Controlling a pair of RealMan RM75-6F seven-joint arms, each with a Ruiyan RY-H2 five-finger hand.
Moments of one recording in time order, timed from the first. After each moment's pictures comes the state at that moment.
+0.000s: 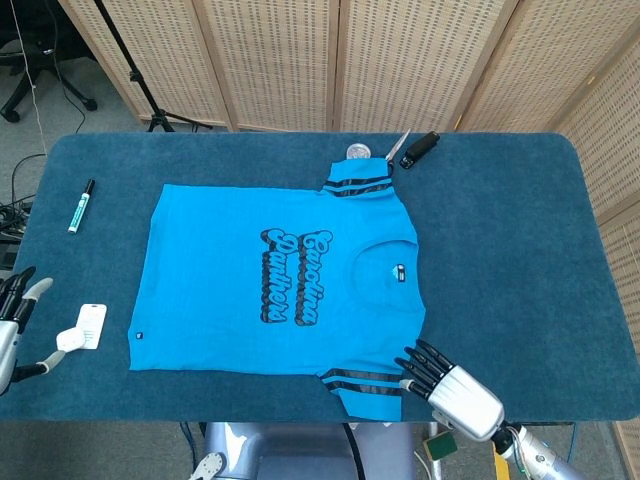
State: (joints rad) left arm -0.06 -0.98 -0.03 -1.81 1.52 1.50 0.07; right arm 0.29 -1.27 -0.14 -1.47 -2.10 1.35 -0.10
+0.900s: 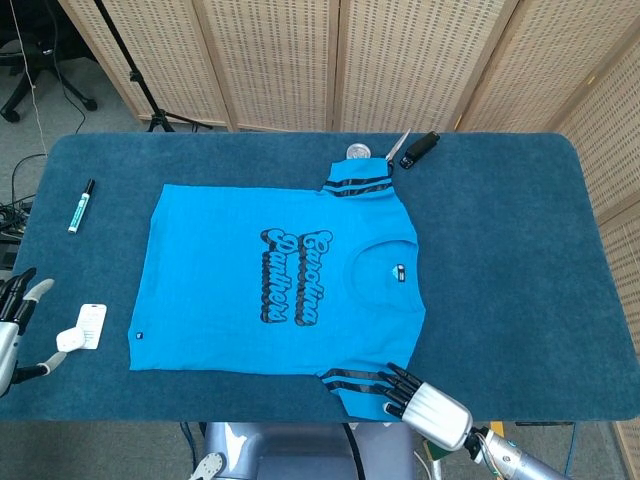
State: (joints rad) left arm -0.06 -0.97 -0.03 -1.82 1.53 1.51 0.06; right arm 0.36 -1.43 -0.21 -1.31 -2.13 1.28 -0.16
